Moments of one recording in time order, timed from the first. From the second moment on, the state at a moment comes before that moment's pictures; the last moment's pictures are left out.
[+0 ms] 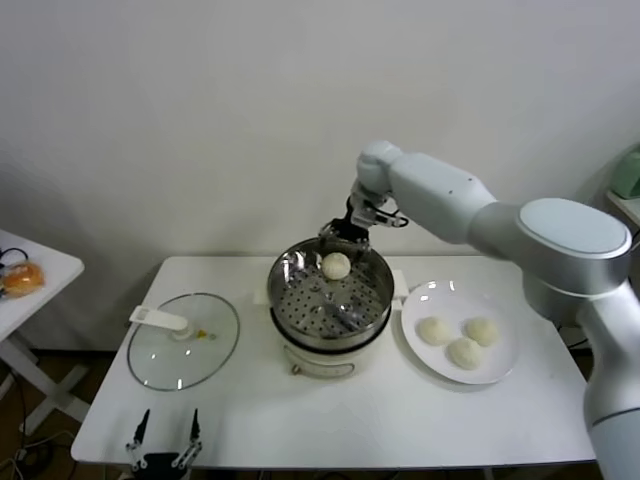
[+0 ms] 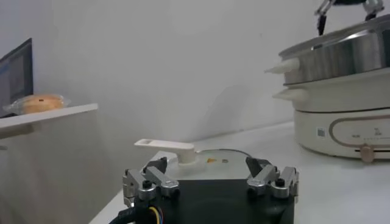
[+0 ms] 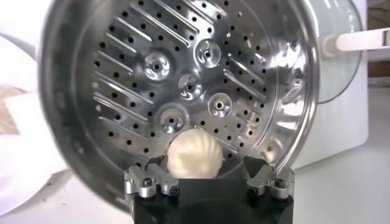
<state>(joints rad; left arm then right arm) 1.75 -1.57 -0.73 -1.72 0.11 -0.51 0.00 0.56 1.36 -1.35 0.67 0.04 0.82 -1.01</state>
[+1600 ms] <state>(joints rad) 1.77 -1.57 -0.75 -1.69 0.12 -0.51 0.00 0.51 0.88 -1.58 1.10 0.40 -0.15 -1.02</state>
